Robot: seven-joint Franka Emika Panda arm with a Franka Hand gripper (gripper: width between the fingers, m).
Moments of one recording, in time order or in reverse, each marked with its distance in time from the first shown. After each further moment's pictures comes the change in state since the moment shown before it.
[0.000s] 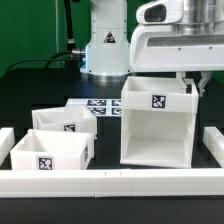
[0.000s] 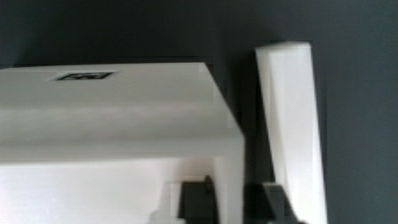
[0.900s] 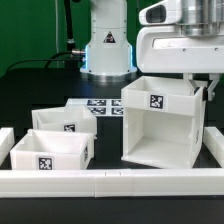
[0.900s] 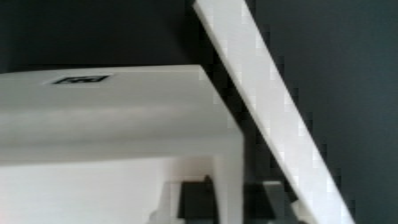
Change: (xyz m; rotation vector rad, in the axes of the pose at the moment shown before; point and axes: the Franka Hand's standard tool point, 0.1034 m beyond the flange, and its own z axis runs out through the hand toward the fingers) arm 0.018 -0.008 -0.003 0.059 0.004 0.357
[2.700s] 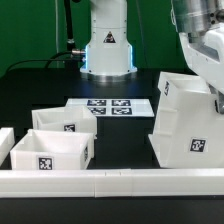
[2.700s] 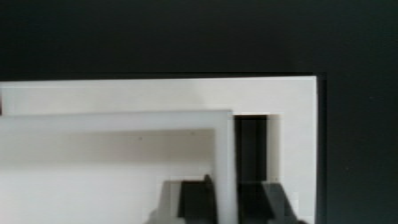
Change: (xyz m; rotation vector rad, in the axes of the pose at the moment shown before) arm 0.040 -0.038 0.000 0.093 -0.094 0.984
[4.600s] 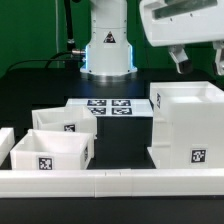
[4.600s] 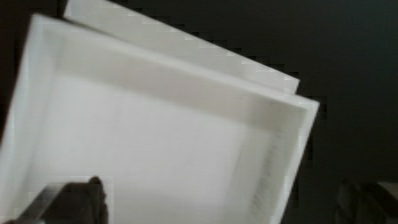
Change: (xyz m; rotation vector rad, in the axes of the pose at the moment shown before) arm 0.016 0.021 -0.059 0.073 -0.008 -0.396
